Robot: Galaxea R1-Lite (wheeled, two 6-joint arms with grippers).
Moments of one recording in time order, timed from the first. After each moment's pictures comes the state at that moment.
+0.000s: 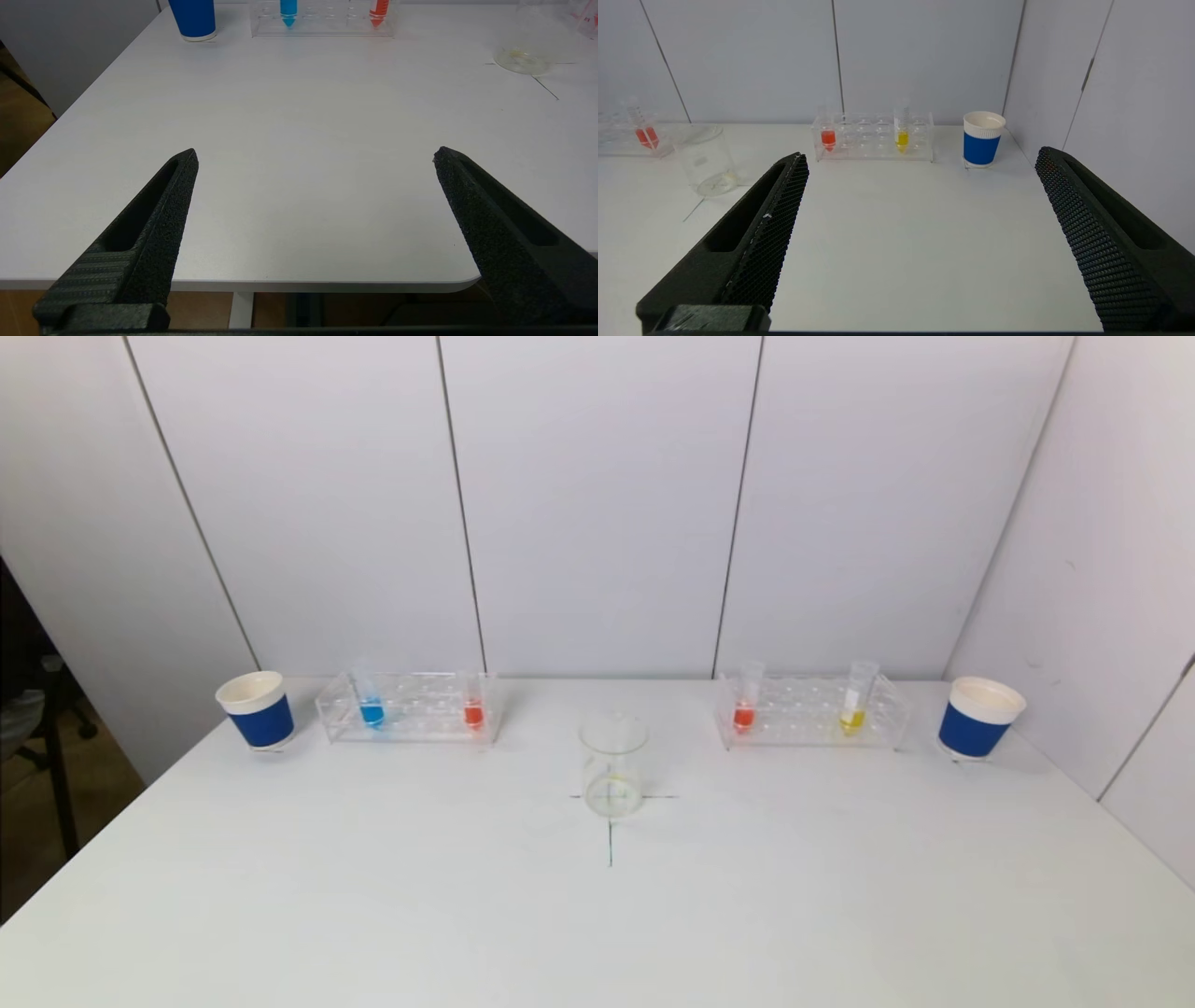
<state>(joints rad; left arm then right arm) -0.01 0.00 -0.05 0.13 0.00 -0.02 0.00 0.23 -0.41 0.08 0.00 0.01</state>
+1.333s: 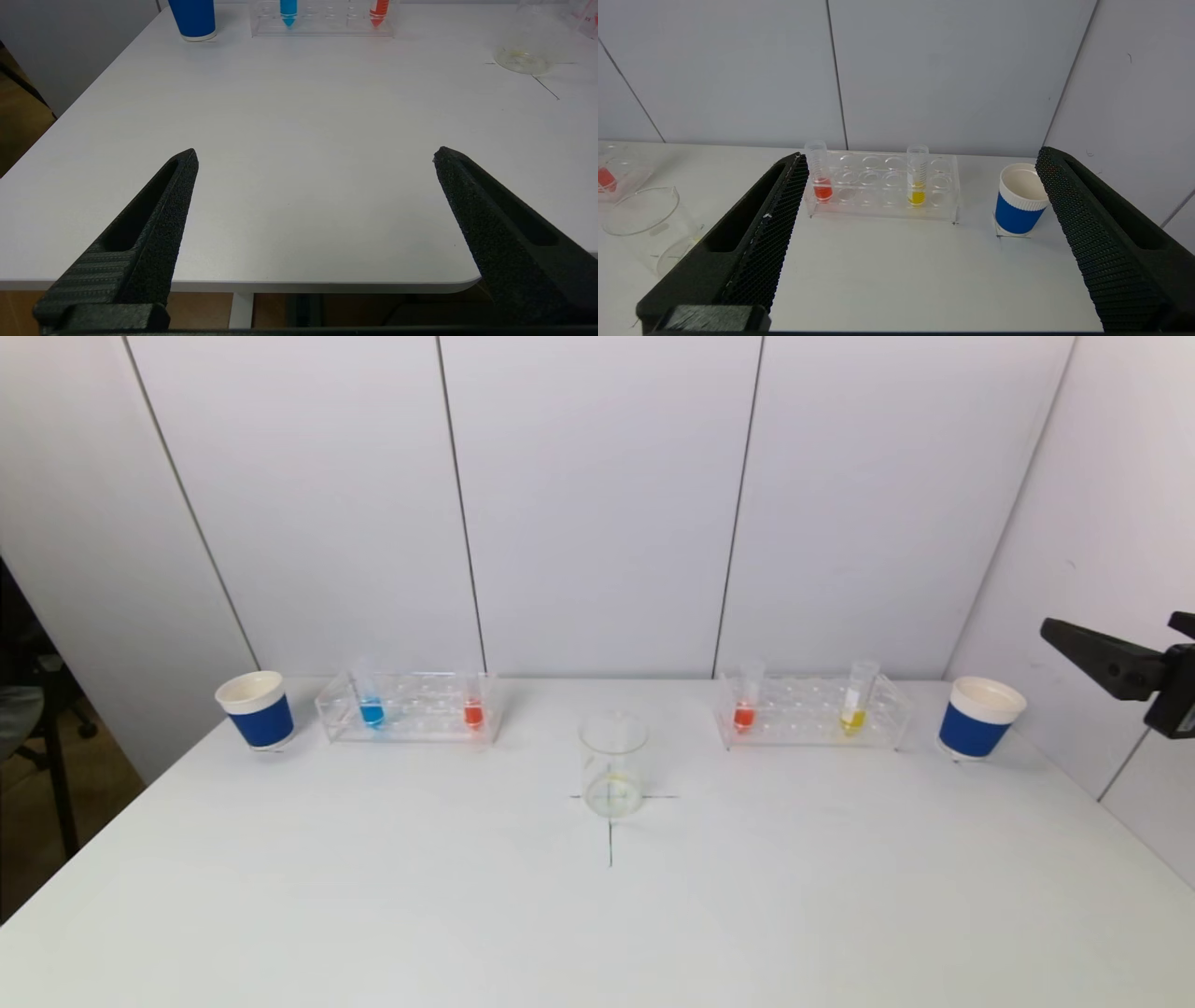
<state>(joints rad) -0.01 0.00 -0.05 0.13 0.00 -0.02 0.01 1.17 -0.56 -0.57 0.03 0.01</state>
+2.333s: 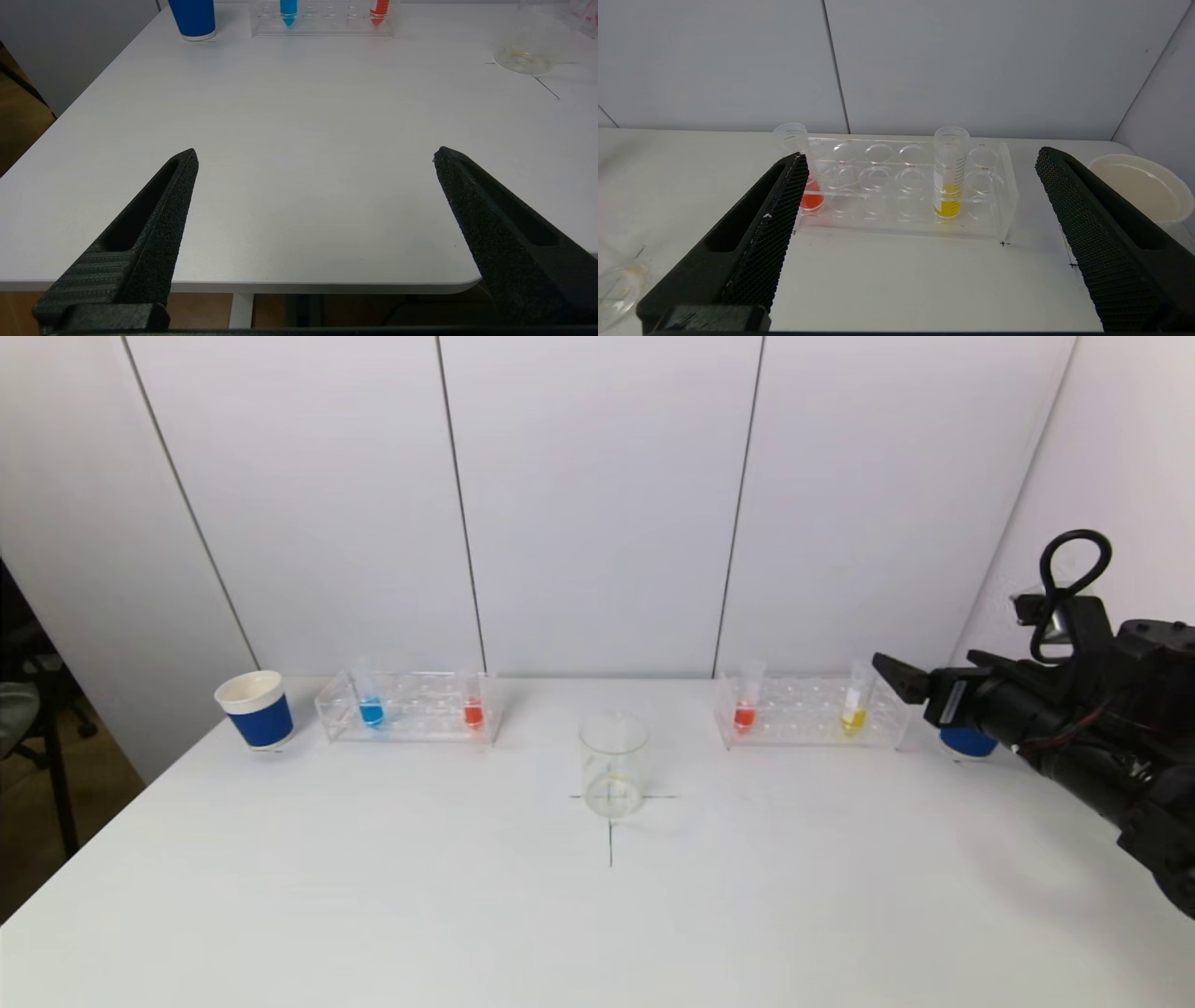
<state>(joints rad) -0.01 0.00 -0.05 0.13 0.00 -0.02 0.06 1.77 -0.55 -1.12 0.01 0.06</state>
